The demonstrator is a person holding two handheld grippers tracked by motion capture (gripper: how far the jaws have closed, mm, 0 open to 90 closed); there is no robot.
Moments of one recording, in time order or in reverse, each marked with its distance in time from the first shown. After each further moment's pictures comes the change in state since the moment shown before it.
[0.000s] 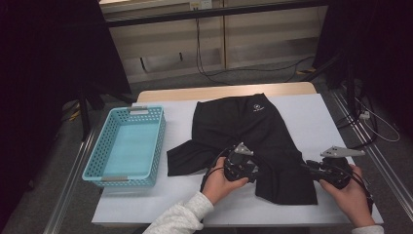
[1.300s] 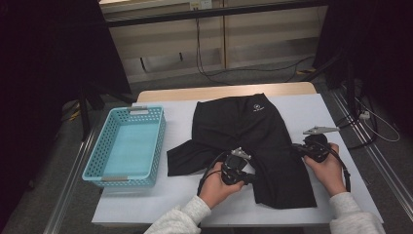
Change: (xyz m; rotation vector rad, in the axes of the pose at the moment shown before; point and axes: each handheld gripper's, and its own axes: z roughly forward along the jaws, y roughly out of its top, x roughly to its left) left arm -0.003 -0.011 -0.012 0.065 -0.057 -0.075; right arm -0.028 0.044 0.064 0.022 -0.057 0.041
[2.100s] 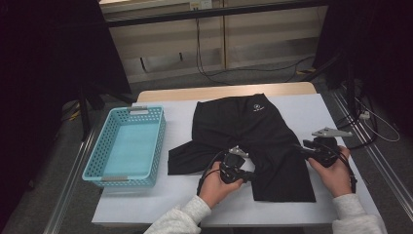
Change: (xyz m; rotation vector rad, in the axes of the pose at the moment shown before) left arm 0.004 0.000 0.000 -0.024 0.018 -0.029; right arm 0.006 -0.009 -0.032 -0.094 -0.041 0.028
